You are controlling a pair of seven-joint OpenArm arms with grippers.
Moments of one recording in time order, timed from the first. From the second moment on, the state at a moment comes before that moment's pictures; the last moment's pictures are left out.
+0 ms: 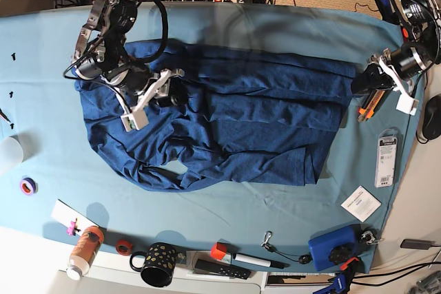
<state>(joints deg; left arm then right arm) 9.5 -17.2 -34.2 87.5 -68.3 -42.4 75.0 -4.8 -1.3 20.3 105.8 33.9 32.0 -74.6</state>
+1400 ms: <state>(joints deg) 22.5 -20.9 -37.2 87.5 -82.6 -43.3 81.8 -13.0 5.2 70.1 89.1 72.5 39.8 -78.3</state>
